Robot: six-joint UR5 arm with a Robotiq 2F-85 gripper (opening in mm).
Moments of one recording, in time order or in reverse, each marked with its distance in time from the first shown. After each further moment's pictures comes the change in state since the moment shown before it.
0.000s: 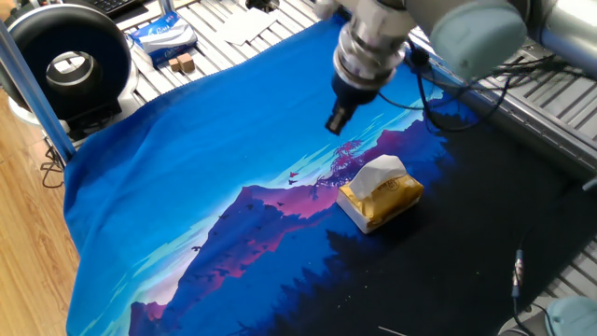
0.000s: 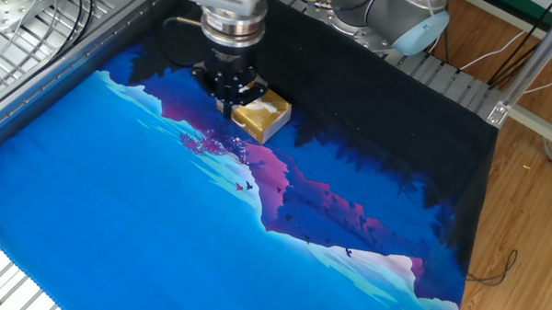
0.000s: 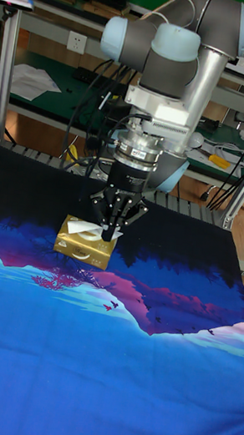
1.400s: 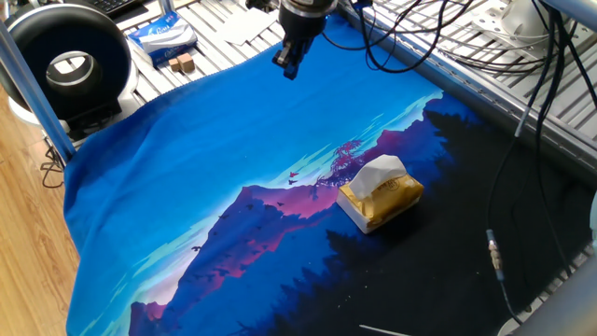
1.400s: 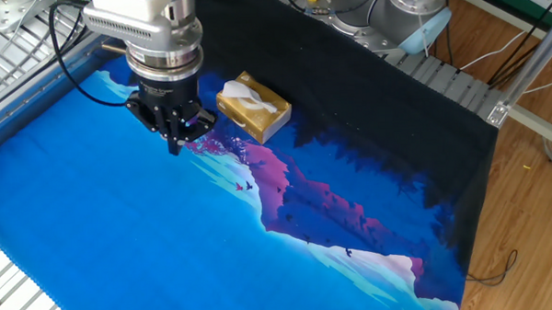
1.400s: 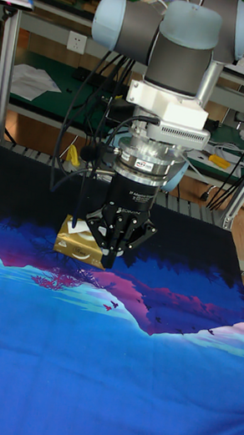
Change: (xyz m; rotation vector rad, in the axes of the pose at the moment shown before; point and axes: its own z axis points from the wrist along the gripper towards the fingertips) arm -0.126 -0.048 -0.026 -0.014 0.007 0.045
